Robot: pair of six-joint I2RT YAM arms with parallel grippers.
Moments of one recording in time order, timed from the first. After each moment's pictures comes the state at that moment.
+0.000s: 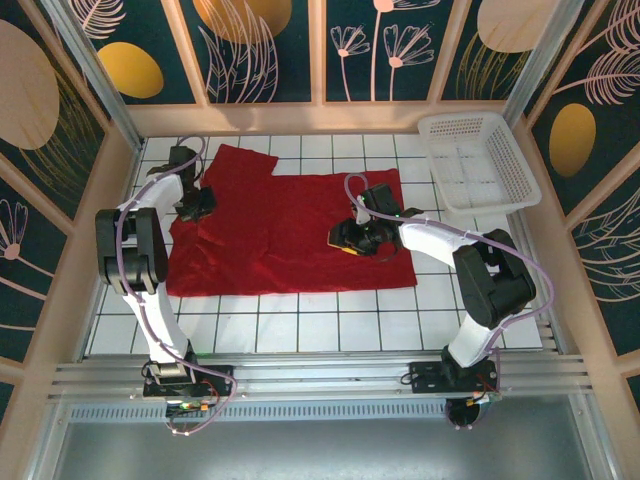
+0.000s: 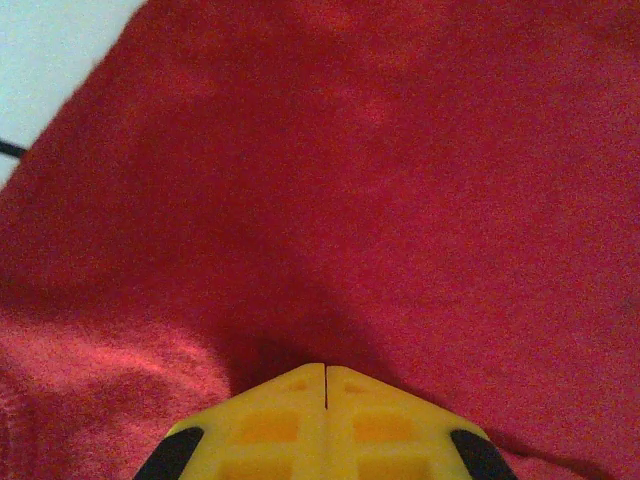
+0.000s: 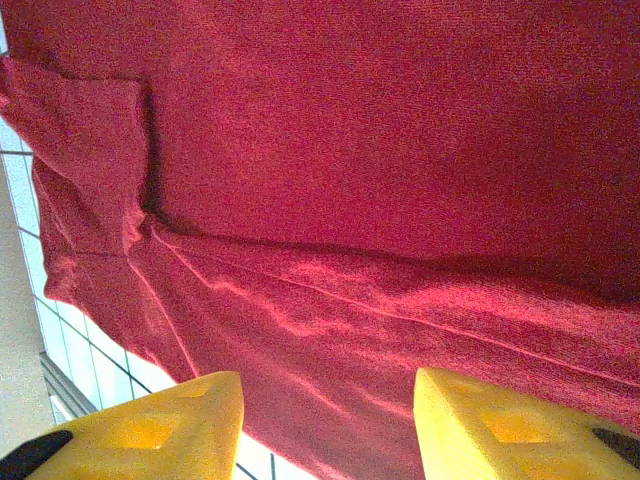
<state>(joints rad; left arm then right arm) 0.04 1.97 1.45 -0.72 0.06 -0.37 0.53 1.71 1.02 -0.30 -0.50 0.70</state>
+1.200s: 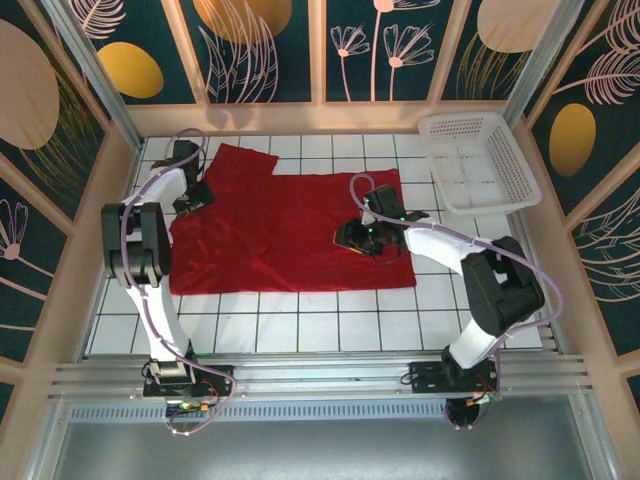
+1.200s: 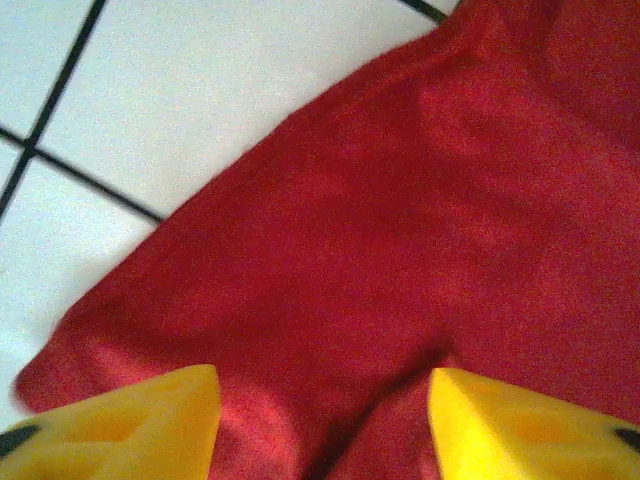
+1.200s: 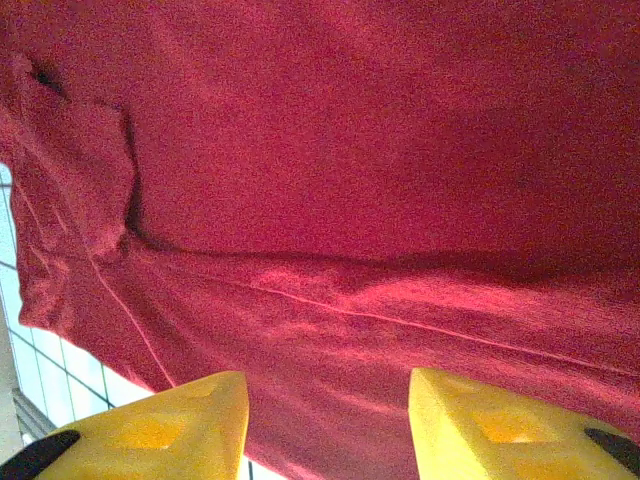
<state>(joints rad) 0.02 2.00 1.50 -0.73 -0.15 -0.52 0.51 1.62 0.97 -0.30 -0.40 0.71</state>
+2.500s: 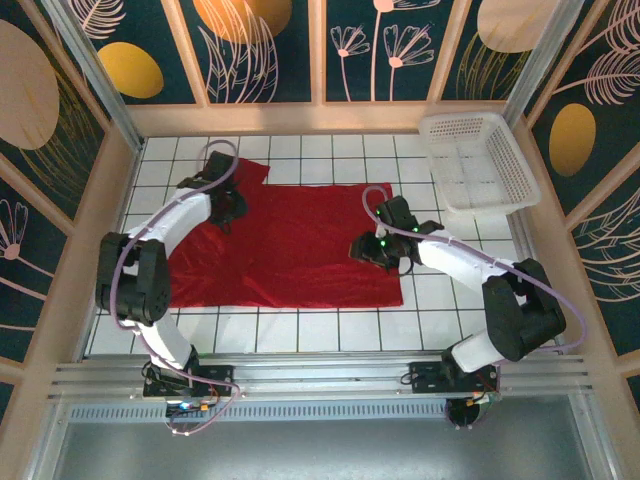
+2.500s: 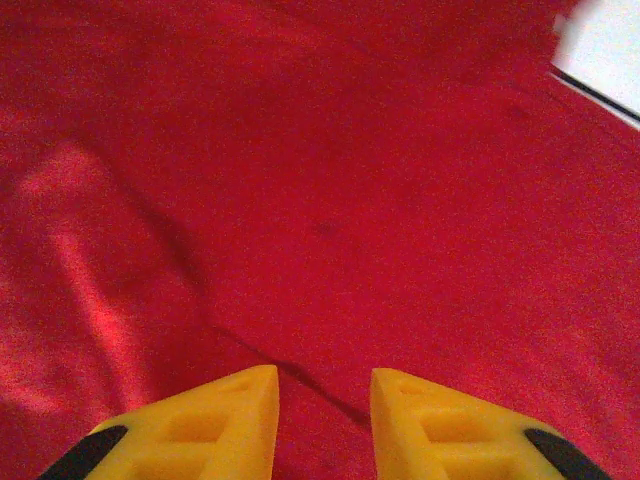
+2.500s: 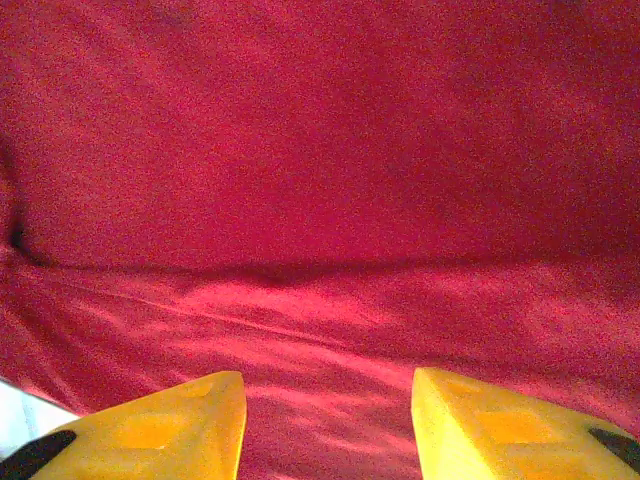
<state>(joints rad) -0.26 1.75 1.28 -0.65 -0.10 -0.65 0.51 1.49 0.90 -0.44 -0.31 0.68</state>
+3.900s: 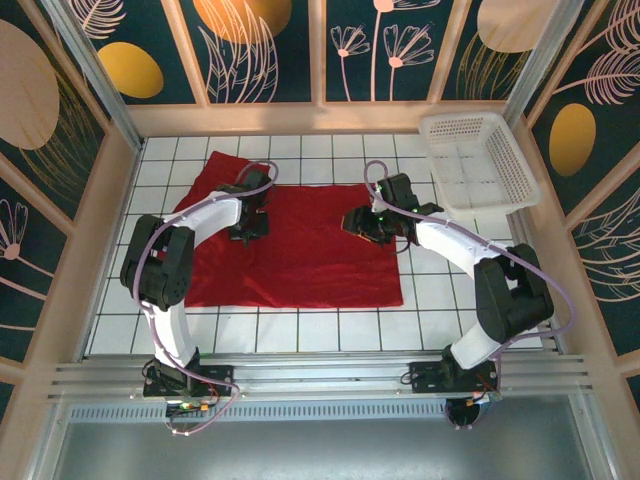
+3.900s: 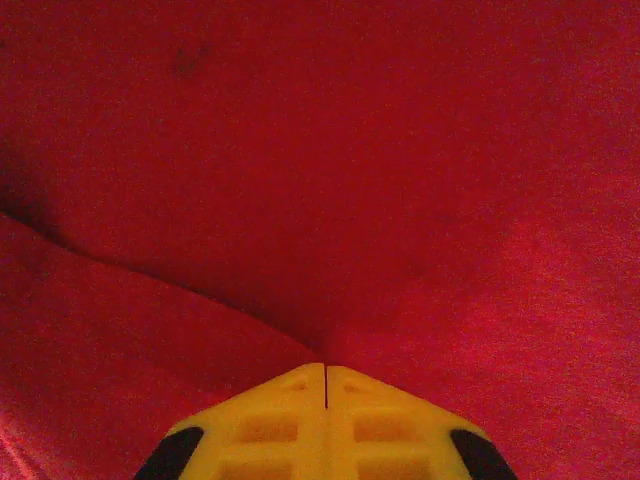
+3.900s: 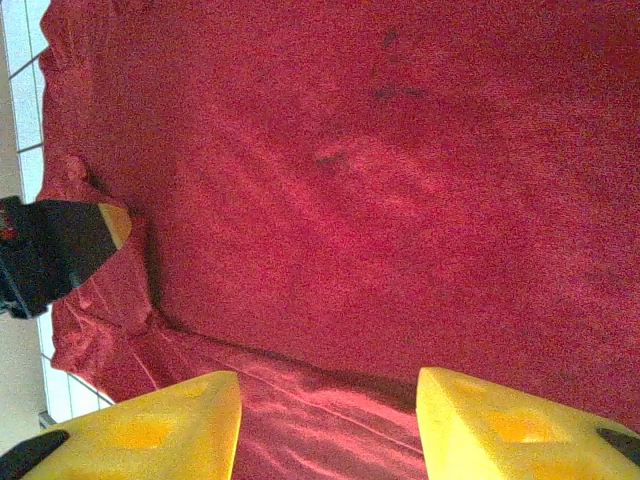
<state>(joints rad) -0.39 1.89 1.29 -0.72 -0.16 -0.52 0.45 1.59 1.03 -0.34 -0.42 0.68</state>
